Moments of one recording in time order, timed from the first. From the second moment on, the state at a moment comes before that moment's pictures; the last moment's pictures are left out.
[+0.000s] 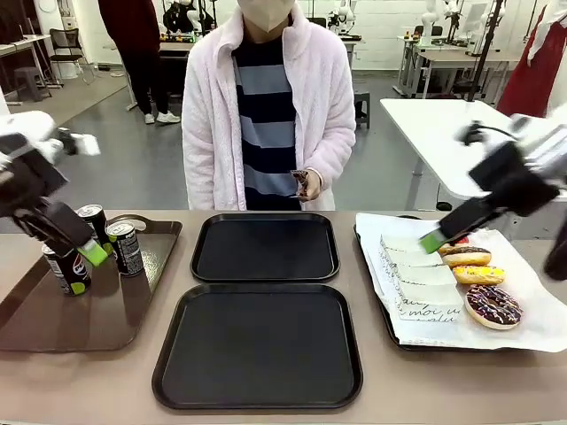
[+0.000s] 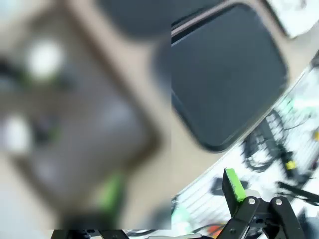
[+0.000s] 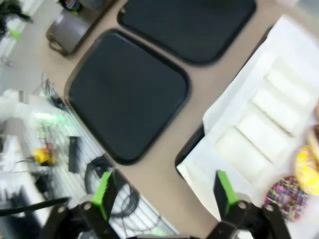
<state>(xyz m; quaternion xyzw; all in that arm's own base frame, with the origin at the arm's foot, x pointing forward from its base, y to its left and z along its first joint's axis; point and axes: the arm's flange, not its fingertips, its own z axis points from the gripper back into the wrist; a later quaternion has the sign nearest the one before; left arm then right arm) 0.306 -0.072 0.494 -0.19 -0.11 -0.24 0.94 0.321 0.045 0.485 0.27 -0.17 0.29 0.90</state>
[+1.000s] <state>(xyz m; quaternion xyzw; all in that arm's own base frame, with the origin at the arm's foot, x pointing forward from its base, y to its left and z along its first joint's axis) 0.307 0.175 0.464 -0.51 -0.16 0.05 0.84 0.291 -0.236 0.439 0.59 -0.19 -0.10 0.78</state>
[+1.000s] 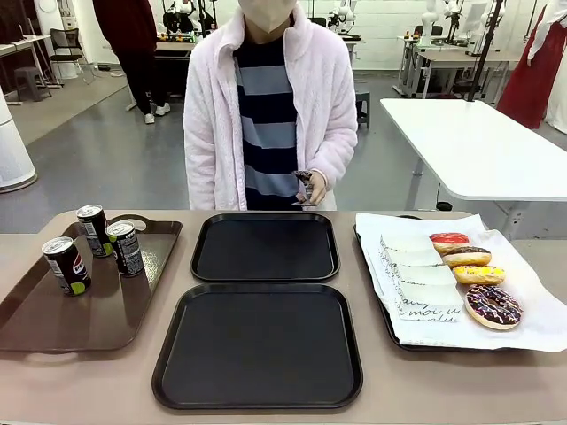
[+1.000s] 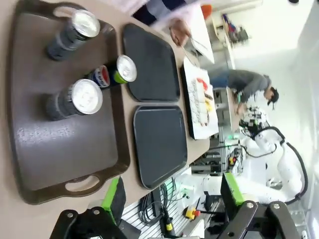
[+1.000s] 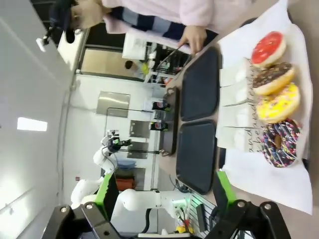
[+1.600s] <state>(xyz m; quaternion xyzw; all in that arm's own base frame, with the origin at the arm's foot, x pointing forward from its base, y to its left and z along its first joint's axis) 0.280 0.230 0.456 -0.50 -0.19 0.14 0.83 0.277 -0.252 0.435 0.54 -0.13 -0.13 0.82</state>
